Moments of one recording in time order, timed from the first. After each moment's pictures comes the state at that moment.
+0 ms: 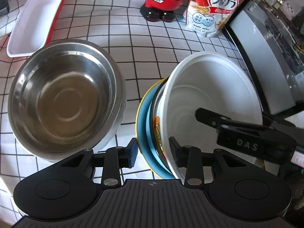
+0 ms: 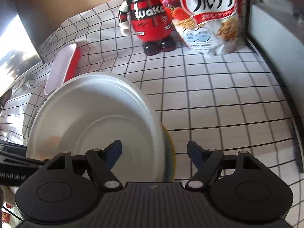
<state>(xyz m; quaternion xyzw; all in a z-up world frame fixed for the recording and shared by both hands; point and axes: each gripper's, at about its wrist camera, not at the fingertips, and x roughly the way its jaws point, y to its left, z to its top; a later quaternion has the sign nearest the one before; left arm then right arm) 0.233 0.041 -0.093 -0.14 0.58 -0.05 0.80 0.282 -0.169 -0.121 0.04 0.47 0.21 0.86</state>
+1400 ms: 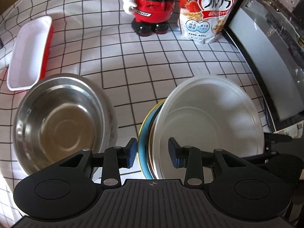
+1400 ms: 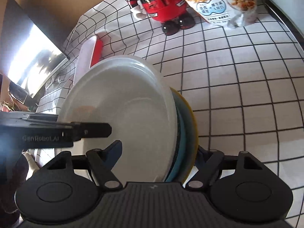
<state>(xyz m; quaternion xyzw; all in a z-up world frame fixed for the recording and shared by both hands) 0.265 0.010 -0.084 -0.07 0.57 -0.03 0.82 0.303 -0.204 -0.142 0.12 0.52 0.32 0.78</state>
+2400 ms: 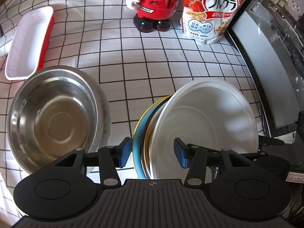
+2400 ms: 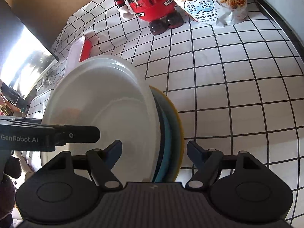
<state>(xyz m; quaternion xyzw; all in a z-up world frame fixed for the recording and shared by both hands) 0.272 0.011 -0.085 -0.10 0.58 -0.02 0.81 0.311 -0.208 -0.149 0.11 0.53 0.30 0.79</state>
